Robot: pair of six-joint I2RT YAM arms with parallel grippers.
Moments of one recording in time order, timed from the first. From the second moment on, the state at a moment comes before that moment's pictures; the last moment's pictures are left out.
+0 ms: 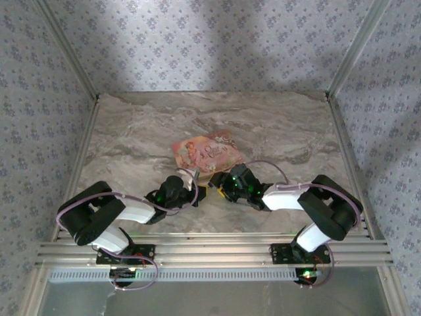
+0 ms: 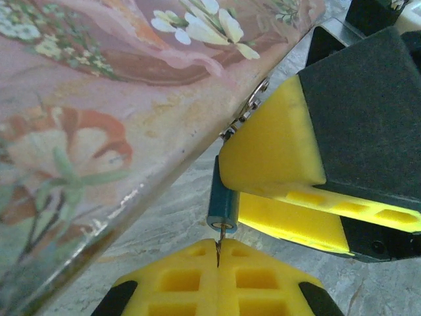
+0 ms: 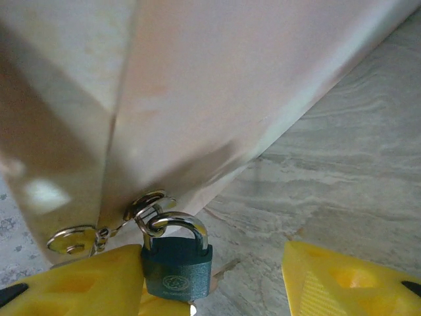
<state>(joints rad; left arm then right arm) -0.85 1.50 0.30 0.74 0.13 -0.57 0.81 1.56 0.53 0.40 -0.14 1.40</state>
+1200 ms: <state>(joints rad) -0.80 1.47 0.30 0.72 0.17 -0.54 0.84 1.65 0.69 0.30 -0.12 1.33</state>
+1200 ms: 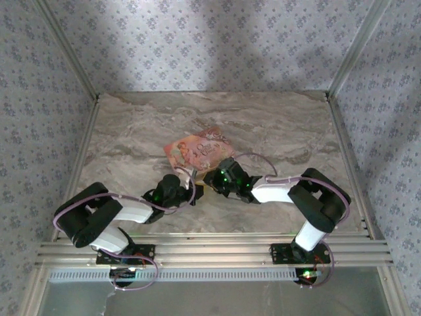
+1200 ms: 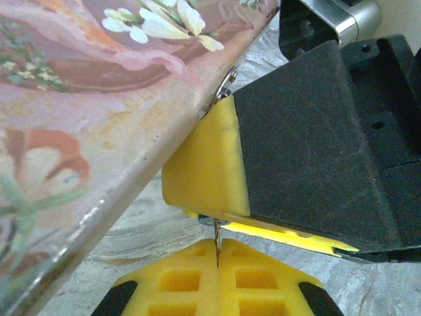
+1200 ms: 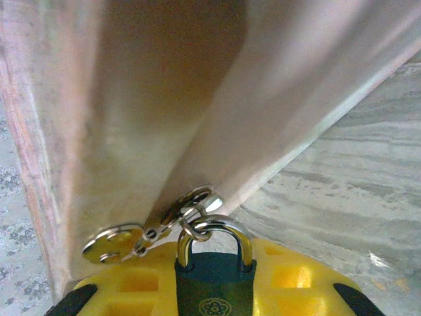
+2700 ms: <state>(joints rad) -1.07 1.58 0.41 0.67 -0.36 0.16 0.83 1.63 0.69 0.24 -0.07 1.39</state>
